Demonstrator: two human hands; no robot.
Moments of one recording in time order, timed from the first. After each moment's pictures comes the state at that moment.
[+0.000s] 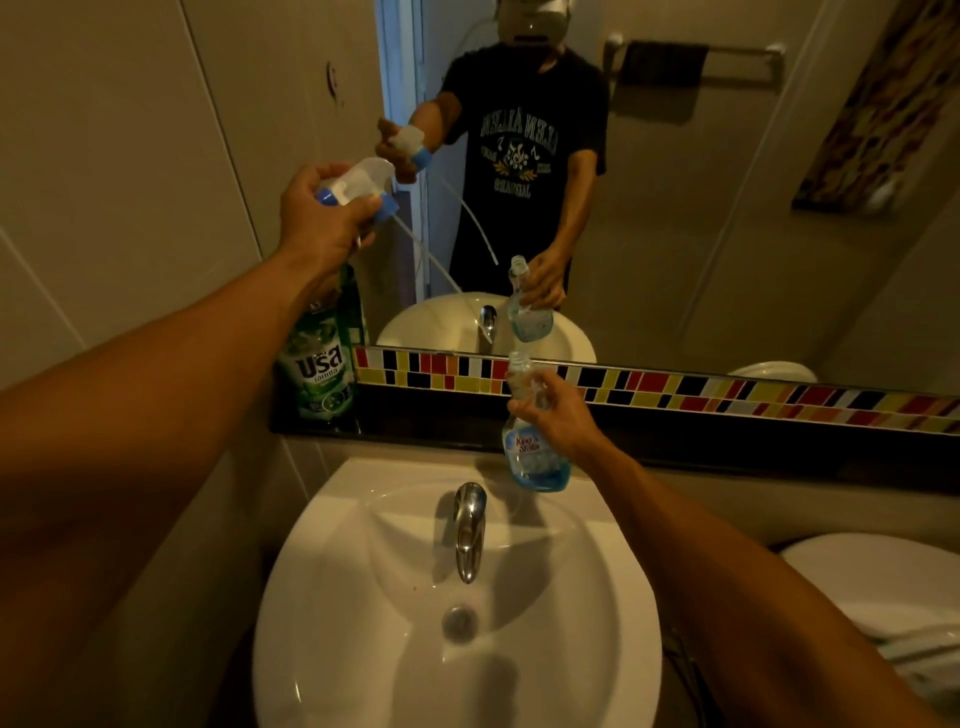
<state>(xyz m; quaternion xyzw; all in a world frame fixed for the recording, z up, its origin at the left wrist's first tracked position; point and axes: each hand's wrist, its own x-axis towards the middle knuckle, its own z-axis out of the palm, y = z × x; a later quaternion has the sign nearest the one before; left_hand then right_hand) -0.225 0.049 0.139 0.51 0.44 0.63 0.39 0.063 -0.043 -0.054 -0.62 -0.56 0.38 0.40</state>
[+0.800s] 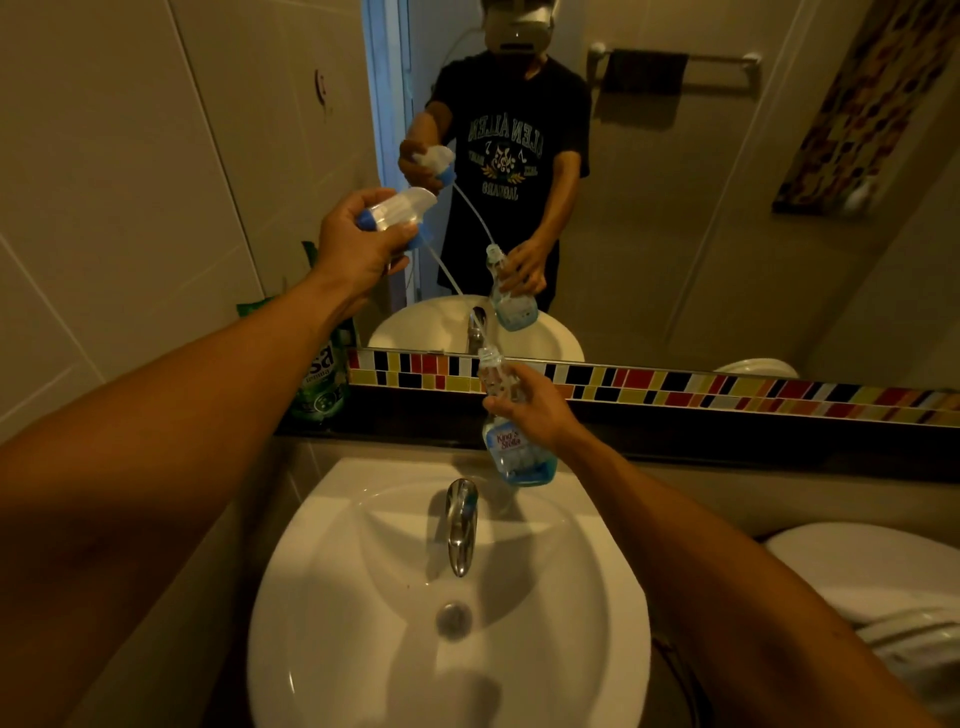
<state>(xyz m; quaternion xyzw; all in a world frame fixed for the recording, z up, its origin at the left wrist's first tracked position) -0.188 0.023 0.126 0.54 0.41 0.58 0.44 0.044 -0.057 -0.031 -0.62 -0.59 0.37 0.37</state>
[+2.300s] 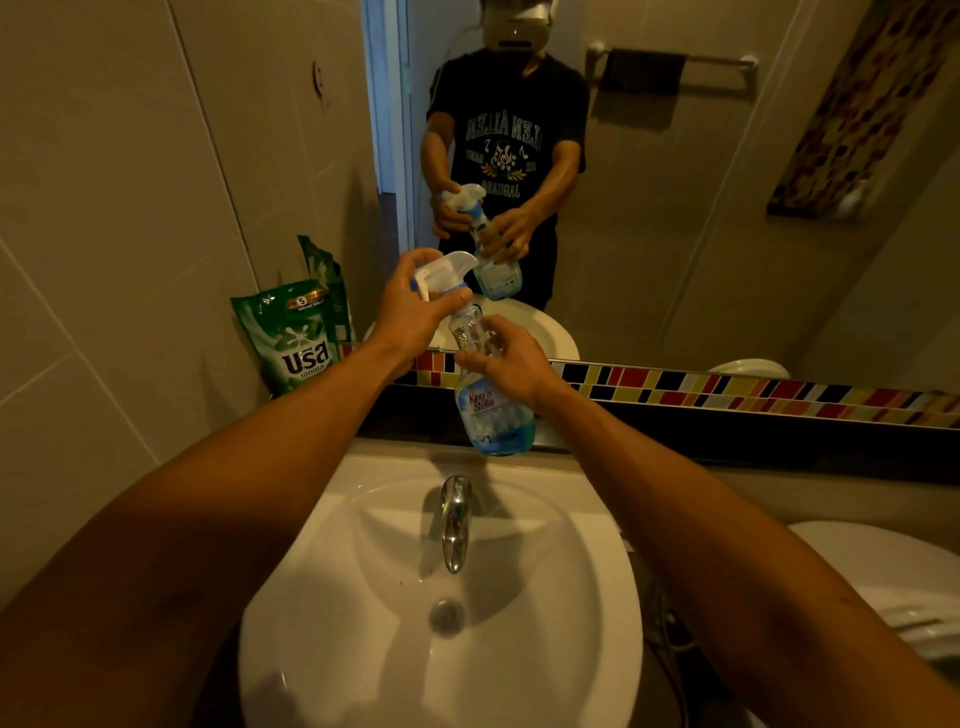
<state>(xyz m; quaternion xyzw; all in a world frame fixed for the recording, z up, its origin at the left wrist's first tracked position) -0.139 0.003 0.055 0.59 0.40 0.56 0.41 0.018 -0.036 0.022 -0.59 -0.64 0.32 0.38</state>
